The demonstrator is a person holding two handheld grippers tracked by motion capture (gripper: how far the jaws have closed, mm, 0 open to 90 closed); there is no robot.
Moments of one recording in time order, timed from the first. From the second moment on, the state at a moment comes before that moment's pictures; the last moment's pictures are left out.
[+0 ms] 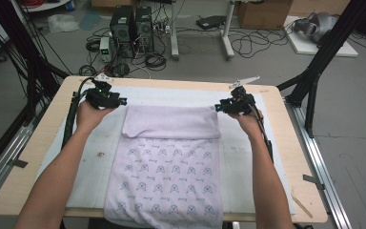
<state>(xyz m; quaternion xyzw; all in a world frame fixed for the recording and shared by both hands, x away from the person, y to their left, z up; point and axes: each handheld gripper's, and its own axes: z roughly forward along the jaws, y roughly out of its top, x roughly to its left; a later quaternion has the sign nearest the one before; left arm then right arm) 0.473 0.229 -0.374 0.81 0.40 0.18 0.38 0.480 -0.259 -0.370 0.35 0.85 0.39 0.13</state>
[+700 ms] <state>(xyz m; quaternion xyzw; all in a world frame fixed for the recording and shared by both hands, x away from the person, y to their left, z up) 0.404 0.236 -0.412 0.84 0.32 0.07 0.43 0.416 -0.256 -0.423 0.31 0.86 0.39 0.08</state>
